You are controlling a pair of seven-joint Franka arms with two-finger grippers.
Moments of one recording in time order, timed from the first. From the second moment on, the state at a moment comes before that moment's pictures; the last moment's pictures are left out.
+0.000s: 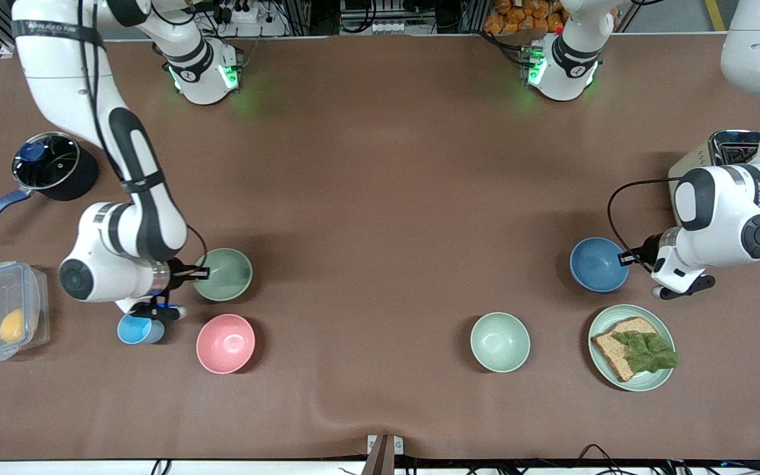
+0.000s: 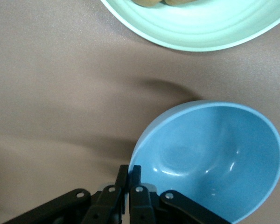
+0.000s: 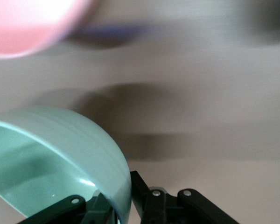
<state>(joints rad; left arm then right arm) 0.30 0.48 -0.21 -1.92 0.05 2.20 -0.20 0.27 0.63 -0.16 -1.69 0.34 2.02 -0.01</state>
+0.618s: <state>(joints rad) 0.30 0.48 -0.21 -1.92 0.05 2.20 -0.20 0.51 0.60 -0.16 -1.69 0.55 2.09 0.19</state>
